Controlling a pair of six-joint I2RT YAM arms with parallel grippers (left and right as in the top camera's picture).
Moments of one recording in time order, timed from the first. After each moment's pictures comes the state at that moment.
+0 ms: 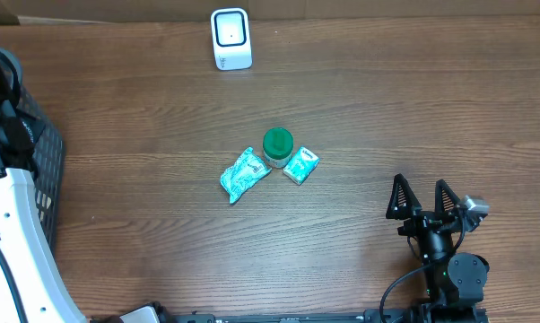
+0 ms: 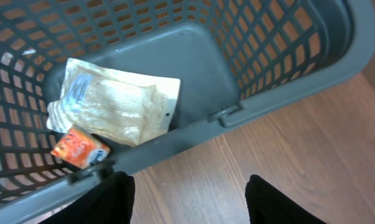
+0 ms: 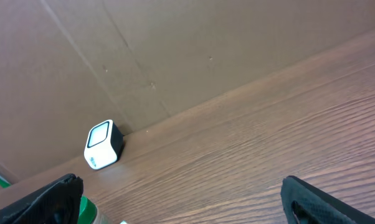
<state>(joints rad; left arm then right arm) 0.36 1.44 1.75 -1.30 -0.45 -0.73 0.01 0.01 0.02 -0.03 -0.04 0.46</state>
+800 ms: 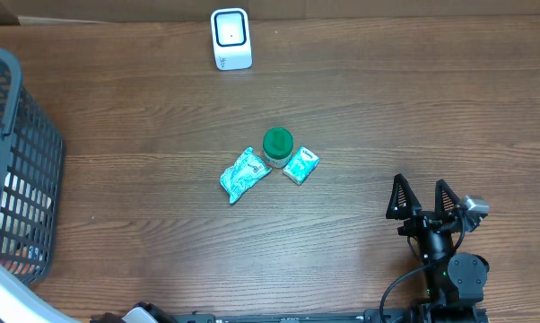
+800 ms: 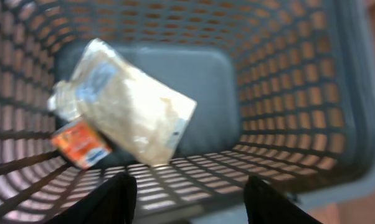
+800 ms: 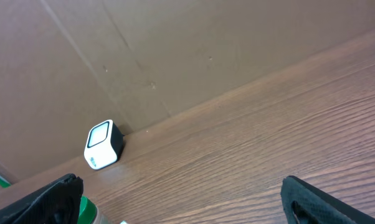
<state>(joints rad) 0.82 1.39 1.75 -1.25 -0.12 -0.77 0.01 0.01 0.02 -0.03 -0.04 0.46</state>
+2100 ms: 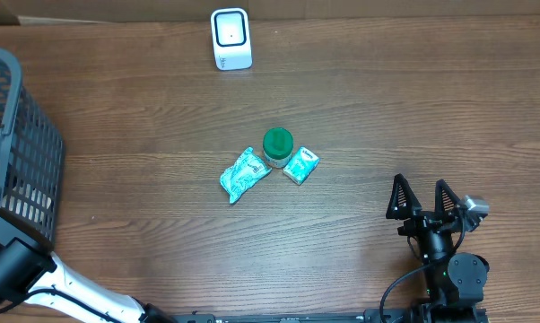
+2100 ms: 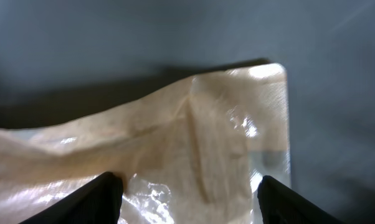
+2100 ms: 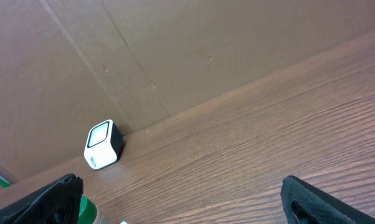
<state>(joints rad) 0.87 2.12 1.73 -1.03 -0.02 -0.02 0.01 0.01 0.02 -0.03 -0.04 0.46</state>
